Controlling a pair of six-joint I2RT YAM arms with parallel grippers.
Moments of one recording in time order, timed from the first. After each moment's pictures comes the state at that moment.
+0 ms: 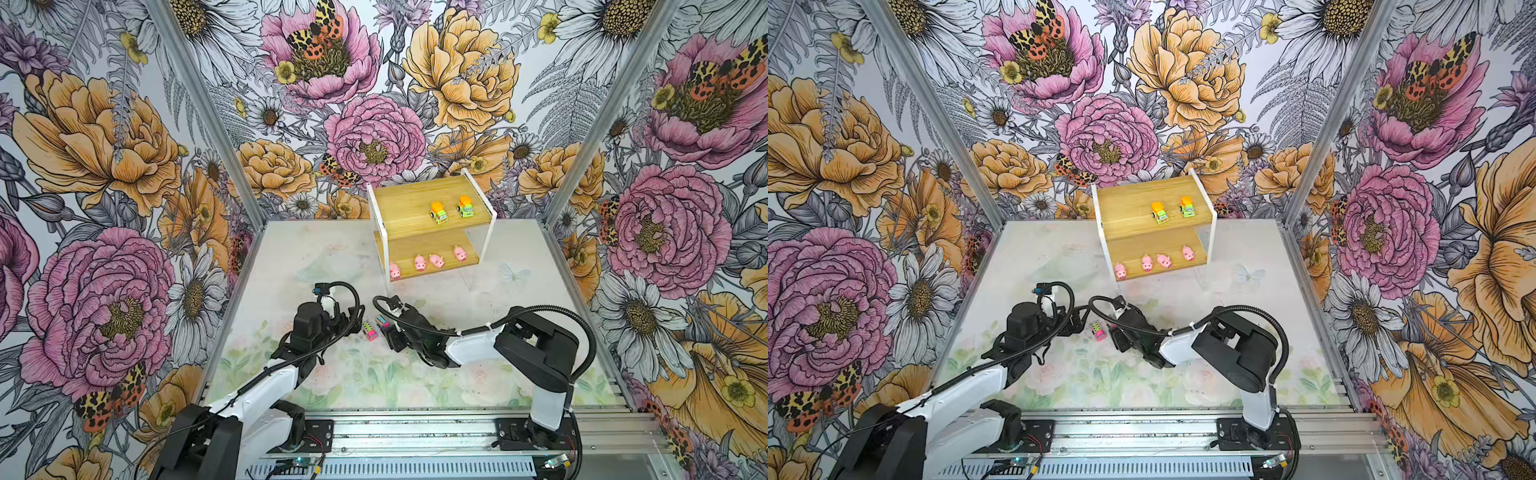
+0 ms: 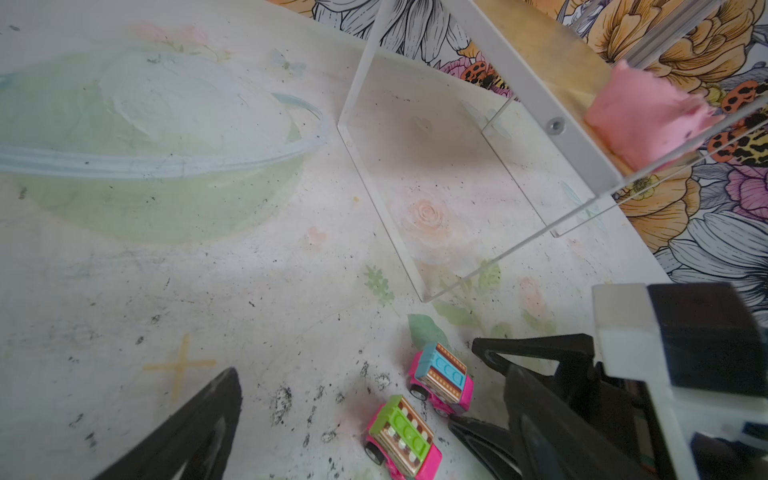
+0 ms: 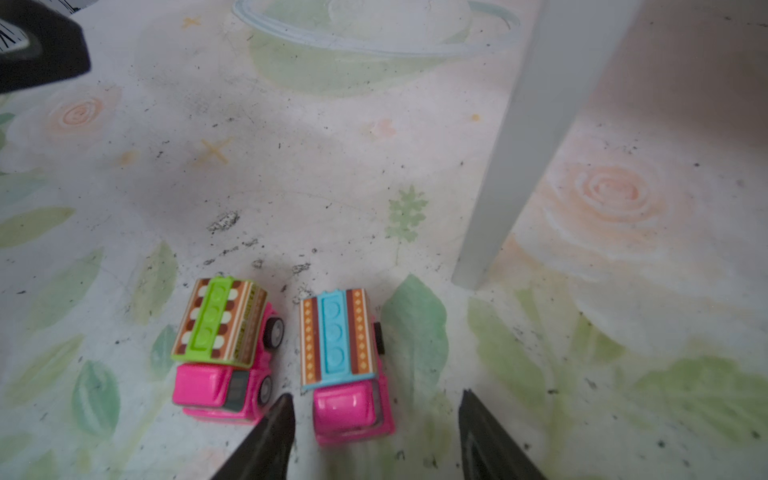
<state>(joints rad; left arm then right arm) -0.31 1.03 0.29 0.28 0.15 -0.42 0.96 1.89 0.82 0.41 0.19 0.26</state>
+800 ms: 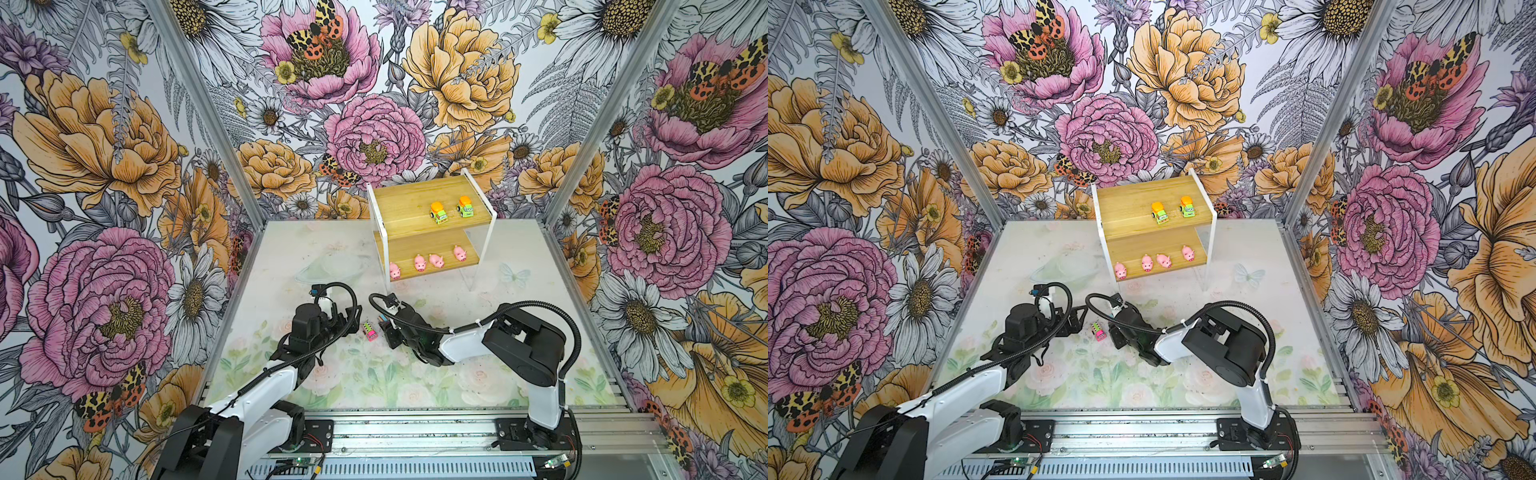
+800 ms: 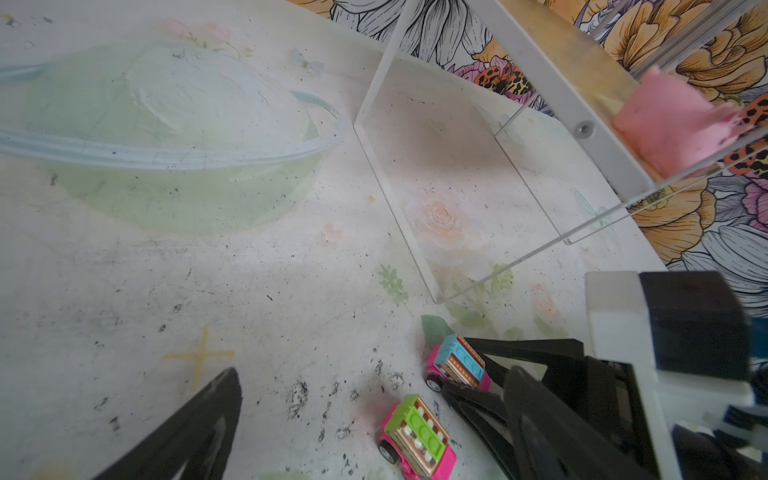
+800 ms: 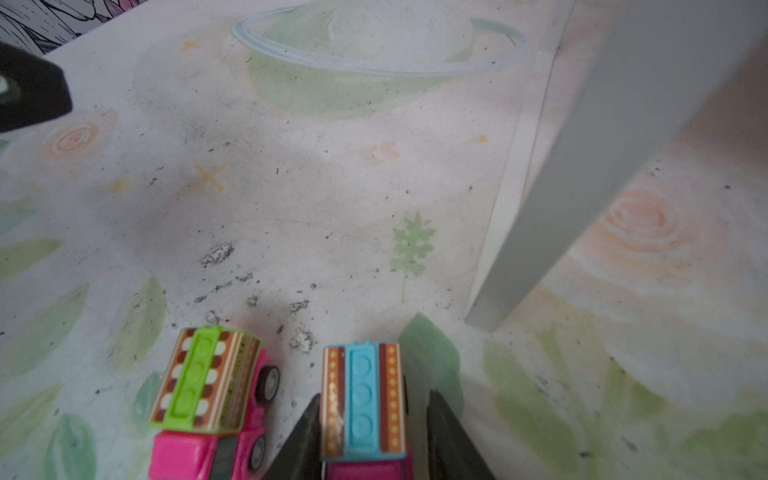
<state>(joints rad) -0.29 1.03 0.28 0.29 0.15 -0.43 0.95 1.96 0.87 0.47 0.18 0.27</state>
